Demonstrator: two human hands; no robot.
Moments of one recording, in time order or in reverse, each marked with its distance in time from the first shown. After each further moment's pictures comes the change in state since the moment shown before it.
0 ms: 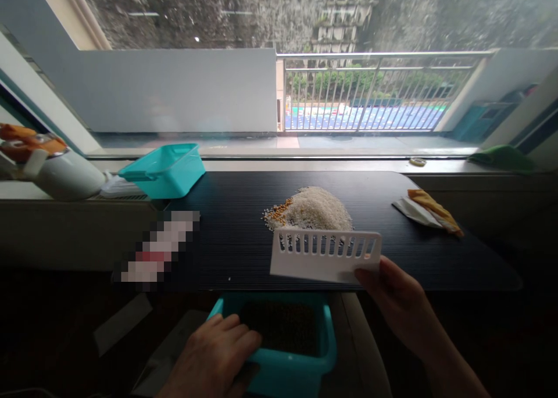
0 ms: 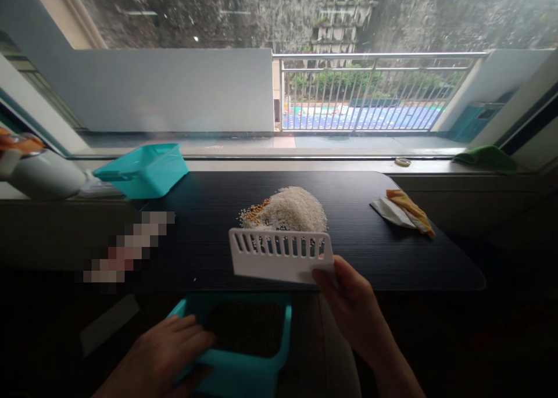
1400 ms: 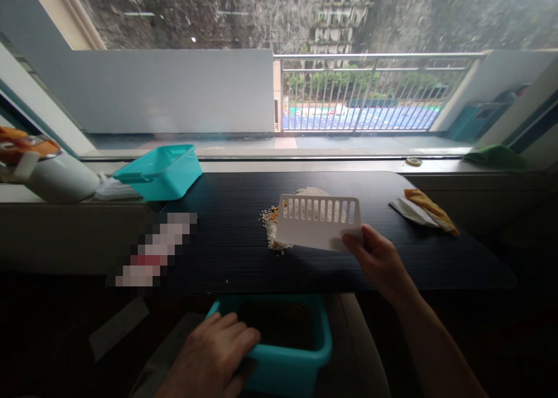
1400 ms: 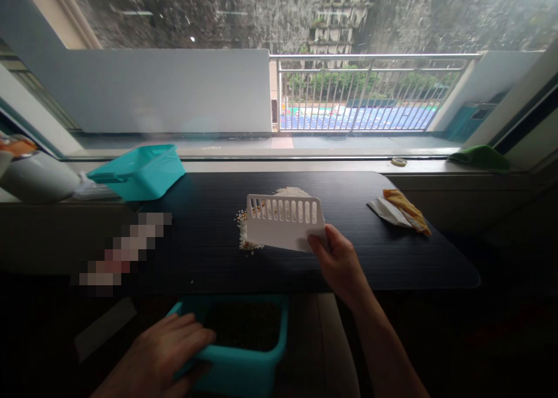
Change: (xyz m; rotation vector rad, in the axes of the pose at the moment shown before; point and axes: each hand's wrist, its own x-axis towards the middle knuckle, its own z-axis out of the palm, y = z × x) left_hand 0.009 0.008 -0.020 0.000 -0.169 -0.115; right_hand 0.051 0.001 0.005 0.009 0.078 0.050
